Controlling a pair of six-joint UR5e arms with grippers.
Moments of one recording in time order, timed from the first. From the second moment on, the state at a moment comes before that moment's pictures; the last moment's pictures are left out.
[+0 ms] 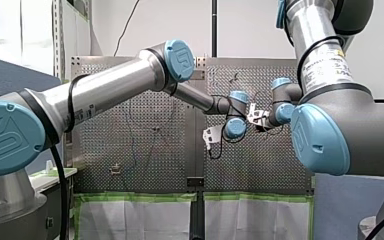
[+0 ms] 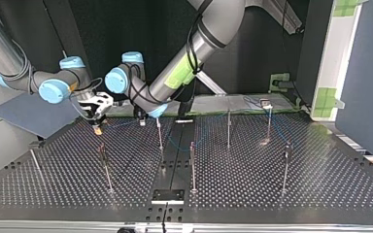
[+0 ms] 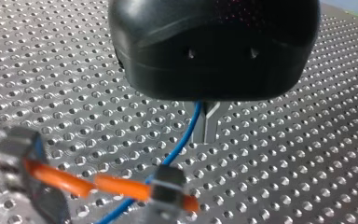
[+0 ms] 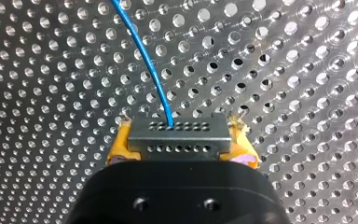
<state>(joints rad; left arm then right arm) -0.77 -2.66 -0.74 -3.08 -2.30 -1.91 1.77 -0.96 1.52 -0.31 1.28 1.74</state>
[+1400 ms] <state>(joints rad) -0.82 -2.39 -0.84 -3.08 -2.31 -1.91 1.76 -1.23 1.46 -0.10 1.26 1.78</state>
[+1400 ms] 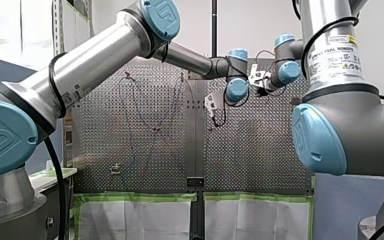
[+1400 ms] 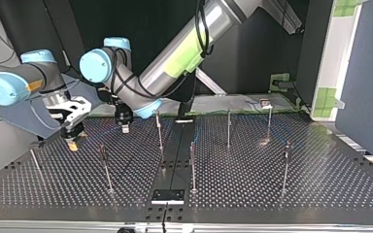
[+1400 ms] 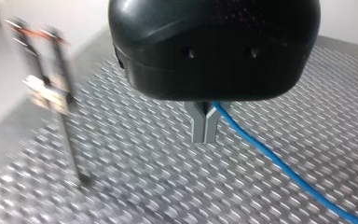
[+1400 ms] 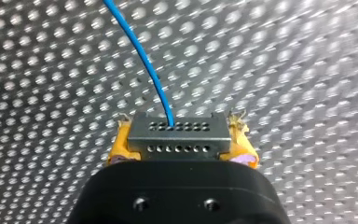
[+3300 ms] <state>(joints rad) -0.79 -2.35 -0.80 -3.14 -2.30 -1.93 1.76 -1.34 1.40 -0.01 1.12 1.80</state>
